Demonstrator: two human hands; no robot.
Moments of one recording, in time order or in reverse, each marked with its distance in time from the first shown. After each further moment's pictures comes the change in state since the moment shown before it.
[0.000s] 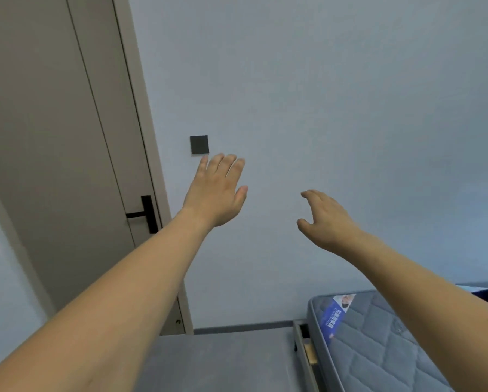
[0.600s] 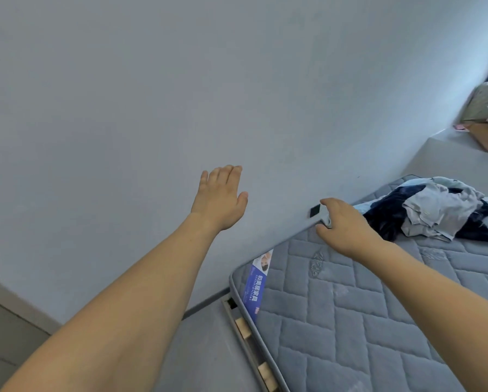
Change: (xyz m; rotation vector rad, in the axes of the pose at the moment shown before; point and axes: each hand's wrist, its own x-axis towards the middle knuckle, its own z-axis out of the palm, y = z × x) left_hand 0.215 0.282 0.278 -0.401 -0.282 0.301; right_hand 0.025 0.370 0.058 -0.030 -0.067 0.575
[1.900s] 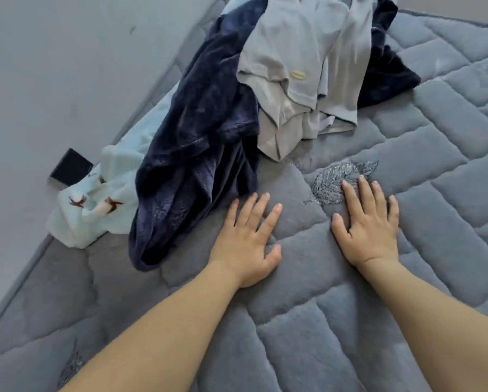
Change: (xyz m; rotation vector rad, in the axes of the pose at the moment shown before) left_hand 0.314 0.515 0.807 -0.186 -0.478 0.894; right_hand 0.175 0.805 0.362 -0.324 0.138 0.876
